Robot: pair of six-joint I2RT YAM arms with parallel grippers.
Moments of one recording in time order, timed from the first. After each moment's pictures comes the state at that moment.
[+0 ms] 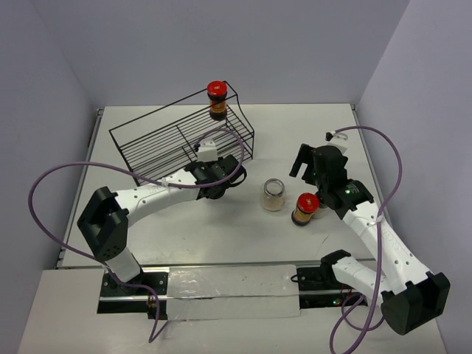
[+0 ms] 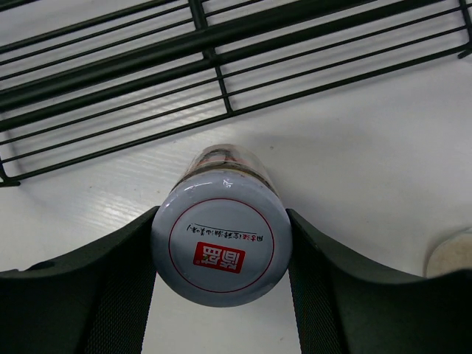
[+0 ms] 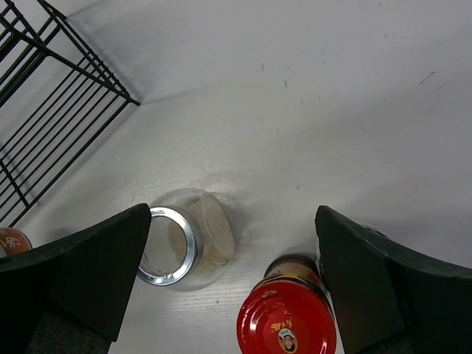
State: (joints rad) left arm -0.96 1.66 1.29 -0.82 -0.80 -1.05; right arm 0.35 0.94 0.87 -0.52 0.35 0.51
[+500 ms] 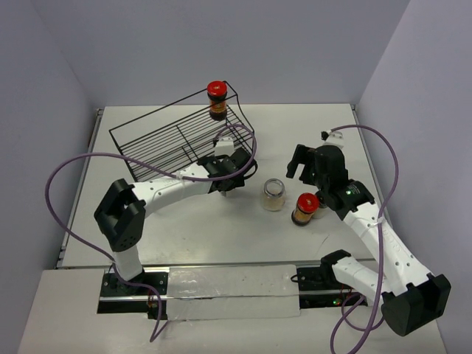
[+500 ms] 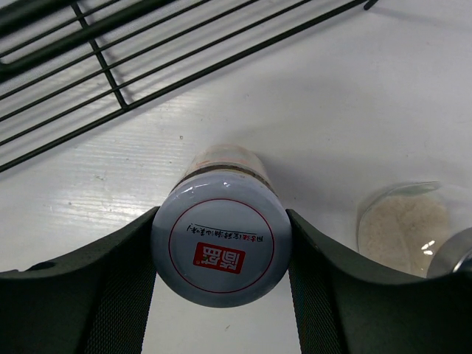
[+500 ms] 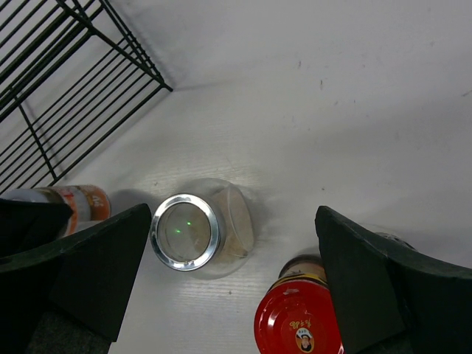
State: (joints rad) left arm -0.95 1.79 1.42 -0.70 -0.61 -0.92; right arm 0.35 0.93 0.87 -0.49 0.25 0.47
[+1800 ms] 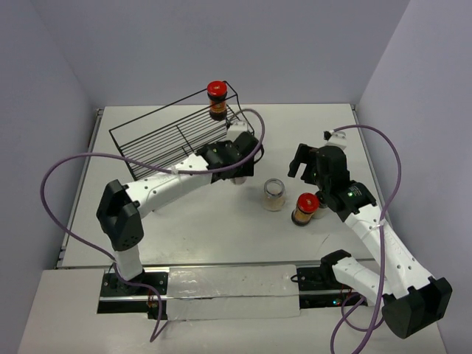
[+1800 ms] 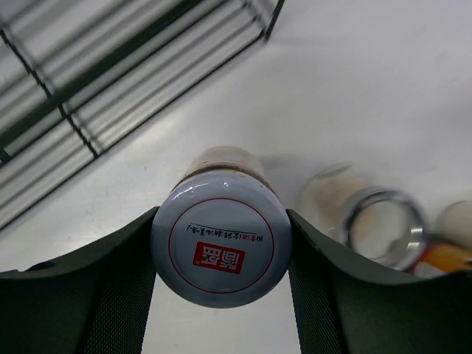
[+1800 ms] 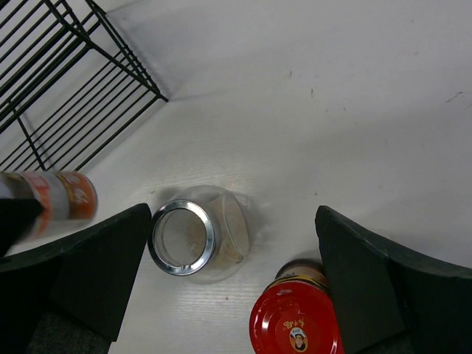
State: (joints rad) left arm -0.96 1.81 1.69 -0.76 -0.53 -0.69; right arm 0.35 0.91 0.87 -0.49 0.28 0.47
